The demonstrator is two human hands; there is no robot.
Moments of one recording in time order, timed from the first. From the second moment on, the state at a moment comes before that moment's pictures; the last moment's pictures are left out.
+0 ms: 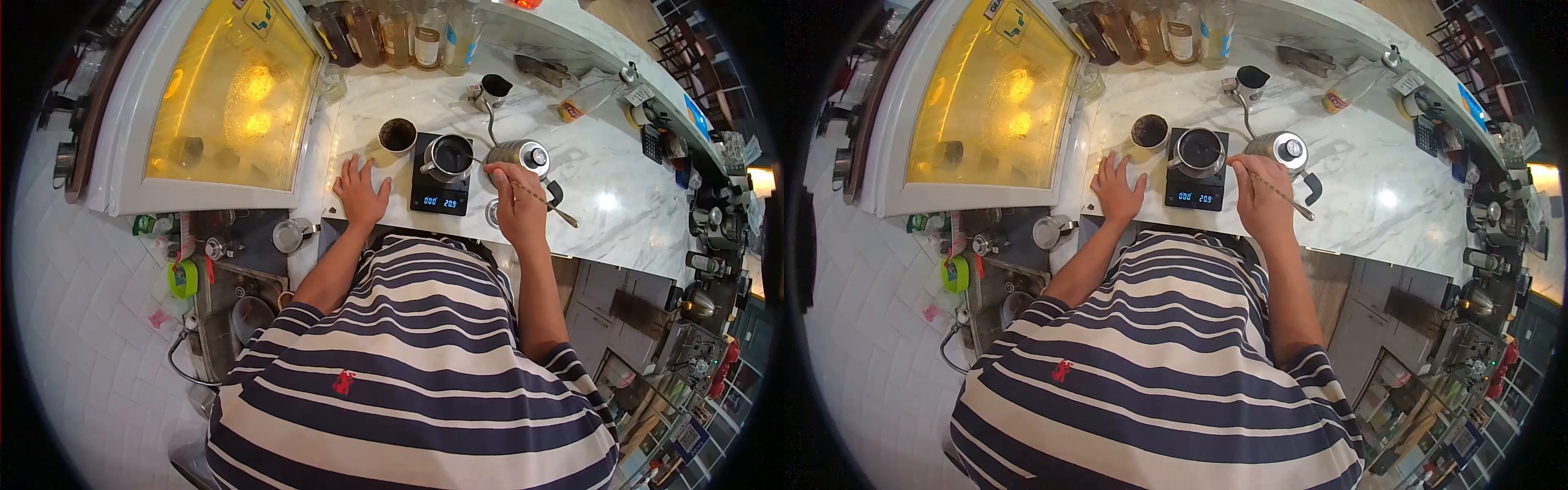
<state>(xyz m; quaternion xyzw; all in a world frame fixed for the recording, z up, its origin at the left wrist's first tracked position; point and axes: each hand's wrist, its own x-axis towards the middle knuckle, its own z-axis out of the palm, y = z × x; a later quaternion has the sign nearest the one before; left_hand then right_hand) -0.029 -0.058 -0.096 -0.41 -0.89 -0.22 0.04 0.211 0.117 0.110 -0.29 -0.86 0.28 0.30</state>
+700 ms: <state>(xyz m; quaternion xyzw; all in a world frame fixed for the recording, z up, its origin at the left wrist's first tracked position) -0.027 -0.056 -0.094 -0.40 -0.89 -0.22 0.04 0.211 0.135 0.111 -0.25 -0.87 0.28 0.31</state>
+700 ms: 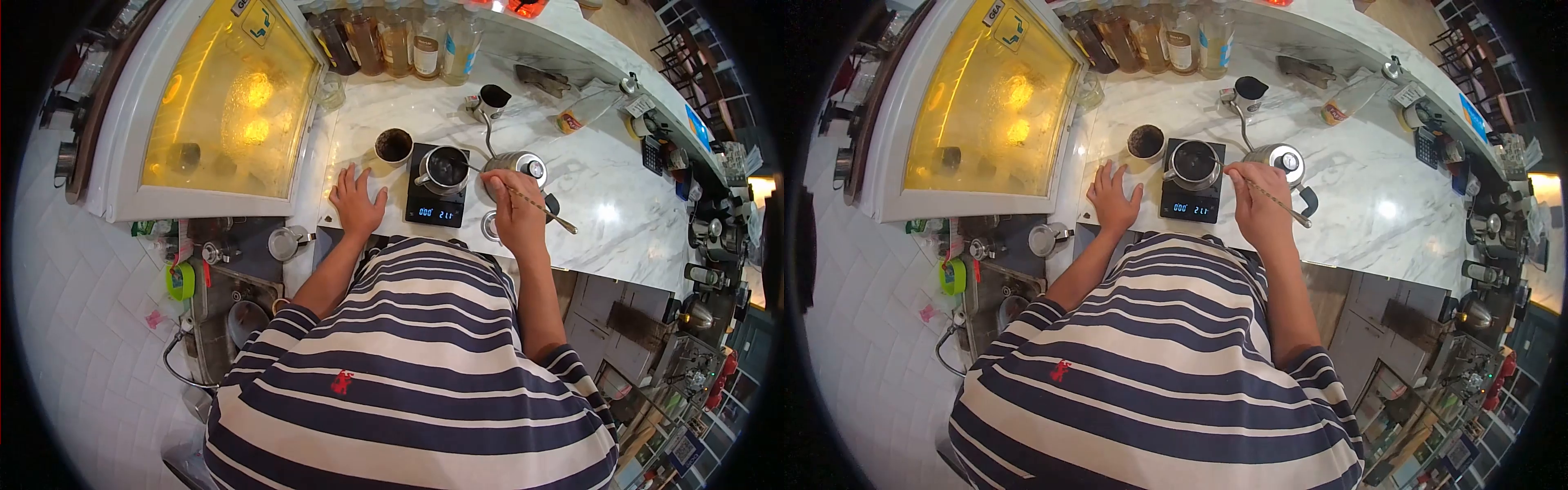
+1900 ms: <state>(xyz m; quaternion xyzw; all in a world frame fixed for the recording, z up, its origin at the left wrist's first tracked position) -0.029 -0.055 -0.087 -0.41 -0.89 -0.21 0.01 0.211 0.124 0.123 -0.31 -0.86 0.27 0.28</state>
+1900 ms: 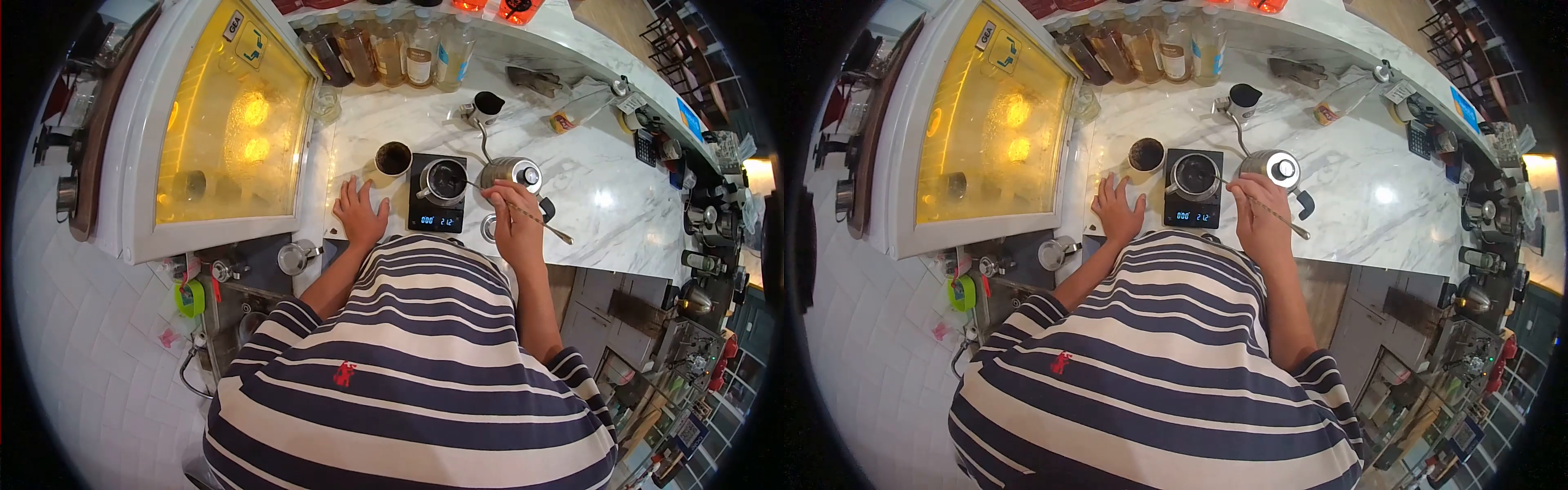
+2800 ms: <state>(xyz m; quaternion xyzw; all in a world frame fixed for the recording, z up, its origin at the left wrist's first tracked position) -0.066 0.015 -0.065 -0.46 -0.80 -0.36 -0.10 0.198 0.112 0.119 -0.33 -0.84 0.29 0.32</state>
